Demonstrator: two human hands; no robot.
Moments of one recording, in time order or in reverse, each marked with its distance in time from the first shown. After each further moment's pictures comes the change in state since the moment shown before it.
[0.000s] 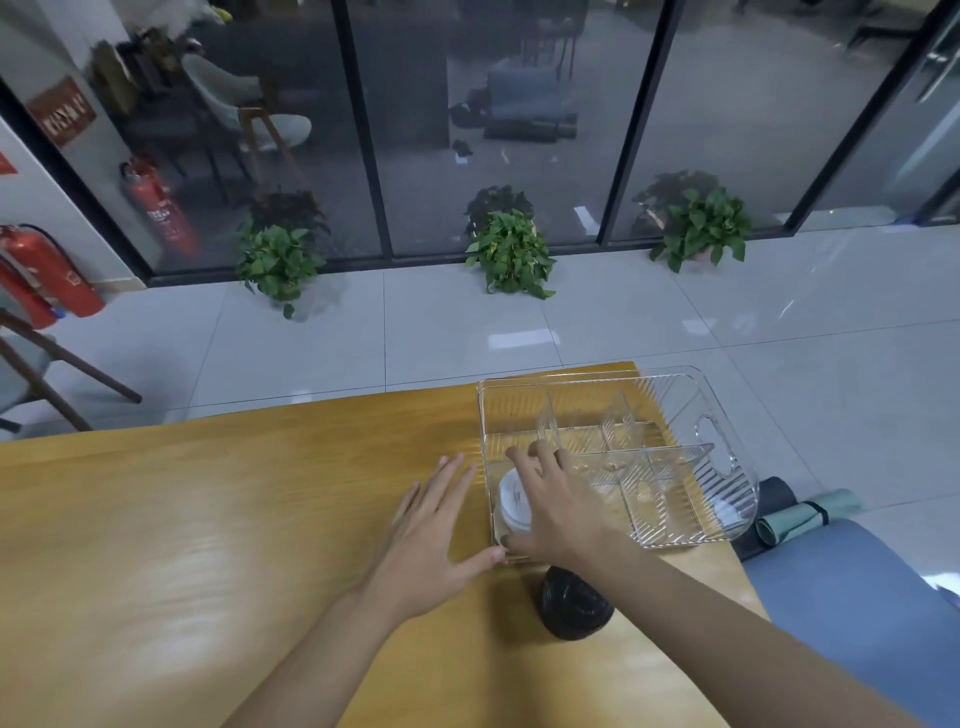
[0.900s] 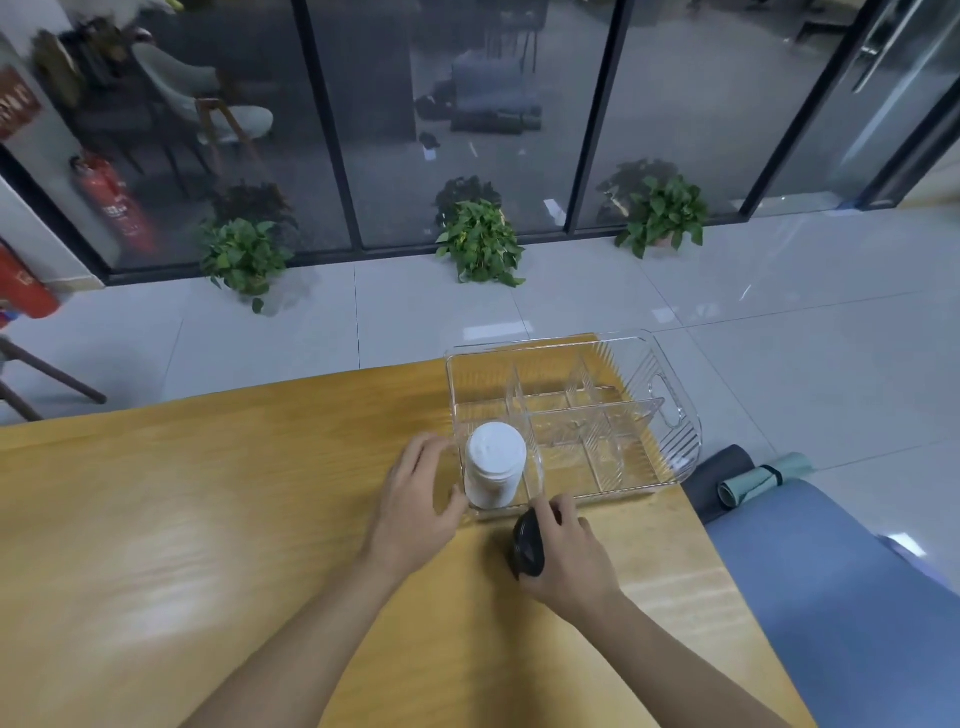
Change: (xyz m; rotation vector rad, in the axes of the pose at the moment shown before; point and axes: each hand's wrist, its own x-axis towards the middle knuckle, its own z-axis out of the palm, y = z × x) left_hand -0.009 0.014 0.033 -0.218 0.348 0.027; right_hand -0.108 0.007 0.078 0.180 -0.050 0.317
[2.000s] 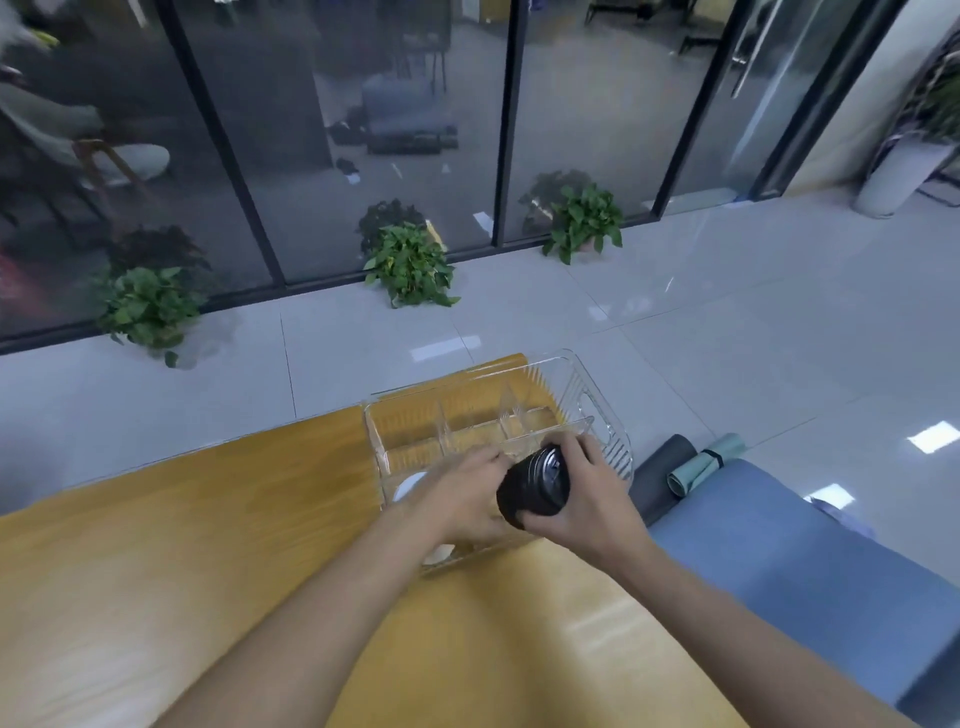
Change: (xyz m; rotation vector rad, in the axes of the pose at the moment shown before) left_hand 0.116 0.109 0.050 0.303 -0.727 0.260; right_hand 0.025 0.063 -0.115 0.375 0.392 -0.033
